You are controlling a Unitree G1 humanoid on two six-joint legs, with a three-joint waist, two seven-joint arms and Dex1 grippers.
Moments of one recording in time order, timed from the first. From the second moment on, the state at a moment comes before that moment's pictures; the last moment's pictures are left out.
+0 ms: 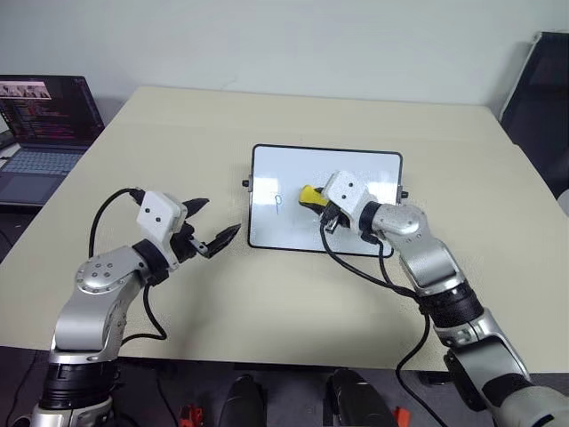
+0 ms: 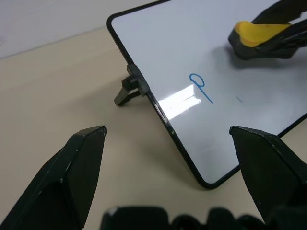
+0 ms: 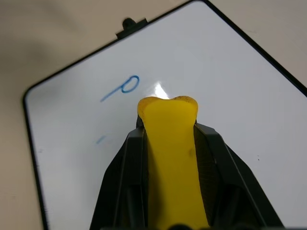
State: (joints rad) left arm -0.19 0.63 0.20 -0.22 -0.39 0.38 -0.69; right arm -0.63 -0.31 0.26 -0.10 -0.05 0.44 0.70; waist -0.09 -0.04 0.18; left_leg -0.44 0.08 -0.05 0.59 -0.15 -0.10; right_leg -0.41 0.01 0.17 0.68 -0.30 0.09
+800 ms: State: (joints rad) left arm -0.21 0.65 0.23 -0.17 -0.42 0.38 -0.71; right arm -0.90 -0.17 0.43 0.30 -0.19 0.29 0.57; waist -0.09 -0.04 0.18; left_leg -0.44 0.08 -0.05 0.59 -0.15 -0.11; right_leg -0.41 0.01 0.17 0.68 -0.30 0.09
